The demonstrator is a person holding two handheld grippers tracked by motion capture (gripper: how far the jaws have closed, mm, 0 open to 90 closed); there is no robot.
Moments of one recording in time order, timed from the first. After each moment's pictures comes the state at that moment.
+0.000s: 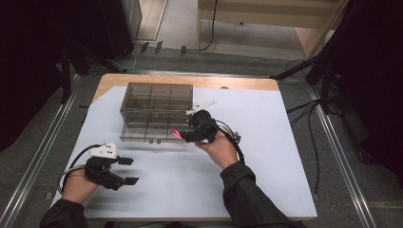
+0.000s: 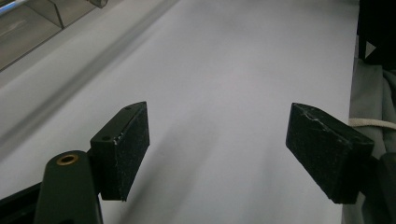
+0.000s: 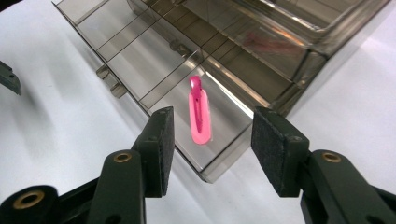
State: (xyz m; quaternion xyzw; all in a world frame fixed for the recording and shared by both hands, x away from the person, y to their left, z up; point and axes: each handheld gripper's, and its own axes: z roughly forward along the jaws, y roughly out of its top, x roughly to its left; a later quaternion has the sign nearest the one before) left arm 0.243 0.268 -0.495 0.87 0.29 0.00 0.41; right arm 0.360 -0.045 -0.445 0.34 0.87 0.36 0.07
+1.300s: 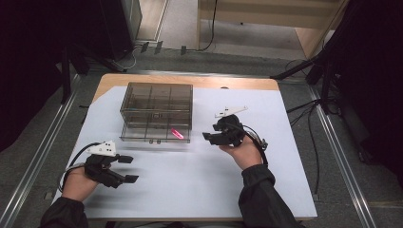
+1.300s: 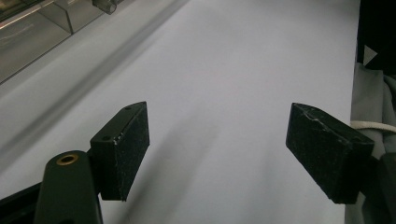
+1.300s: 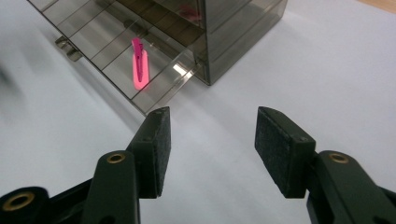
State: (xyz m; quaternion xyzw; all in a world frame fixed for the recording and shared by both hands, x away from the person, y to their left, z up) left arm 0.246 0.270 -0.494 0.86 0.29 -0.01 0.41; right arm 0.351 -0.119 -0.445 0.36 0.85 0.37 0.10
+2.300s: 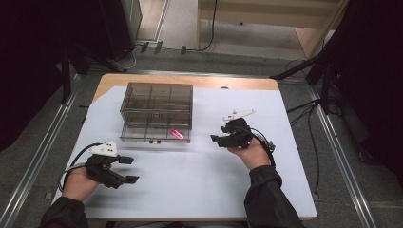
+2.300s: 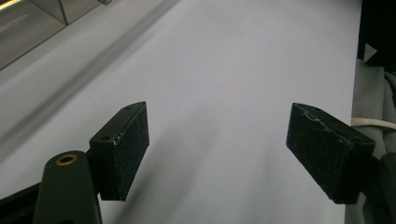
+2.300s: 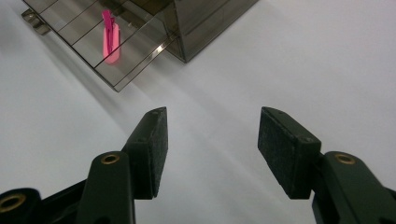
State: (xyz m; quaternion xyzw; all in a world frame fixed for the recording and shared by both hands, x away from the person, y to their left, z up) left arm 0.247 0.268 -0.496 0.86 0.30 -0.01 0.40; right arm 0.354 -0.142 -0.460 0.36 0.85 0.36 0.11
